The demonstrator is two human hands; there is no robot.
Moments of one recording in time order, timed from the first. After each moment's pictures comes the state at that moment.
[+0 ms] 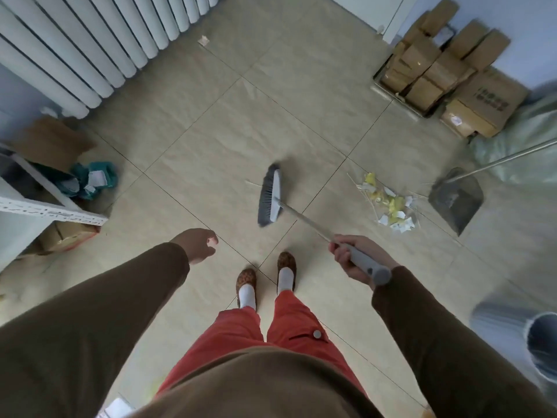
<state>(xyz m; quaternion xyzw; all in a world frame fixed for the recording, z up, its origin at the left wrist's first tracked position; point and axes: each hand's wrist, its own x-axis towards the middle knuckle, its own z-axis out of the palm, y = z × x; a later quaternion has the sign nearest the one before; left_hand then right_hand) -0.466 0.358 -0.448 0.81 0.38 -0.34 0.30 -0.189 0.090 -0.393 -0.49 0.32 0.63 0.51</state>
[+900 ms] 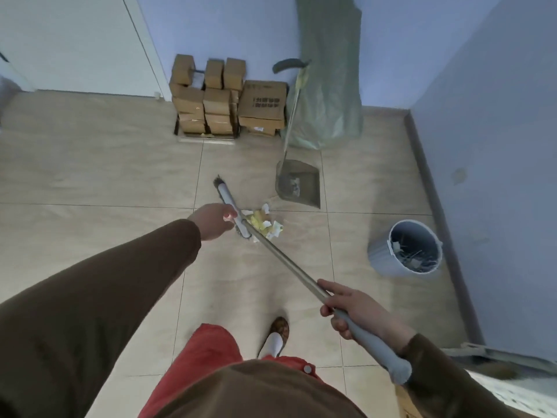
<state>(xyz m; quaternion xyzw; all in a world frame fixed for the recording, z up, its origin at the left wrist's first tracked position) 0.035 0.050 -0.355 0.93 0.03 -0.27 0.24 -0.079 -0.294 -0.277 -0.62 0.24 0.46 0.59</state>
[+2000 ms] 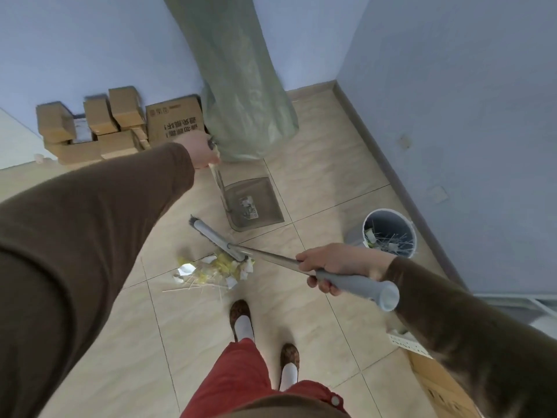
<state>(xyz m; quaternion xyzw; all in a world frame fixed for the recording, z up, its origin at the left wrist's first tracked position) 0.471 -0.052 -0.315 0.94 -0.04 -0.26 0.20 0.219 -0.295 -0.250 -0.61 0.28 0.53 0.51</state>
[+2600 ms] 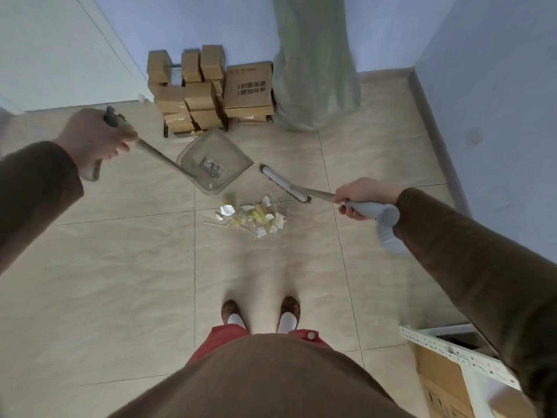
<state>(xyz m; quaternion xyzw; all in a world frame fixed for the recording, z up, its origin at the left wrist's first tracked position) 0.179 0.139 -0.207 0.91 0.25 -0.10 0.31 0.170 -0.331 -0.279 -0.71 0.25 0.49 0.44</state>
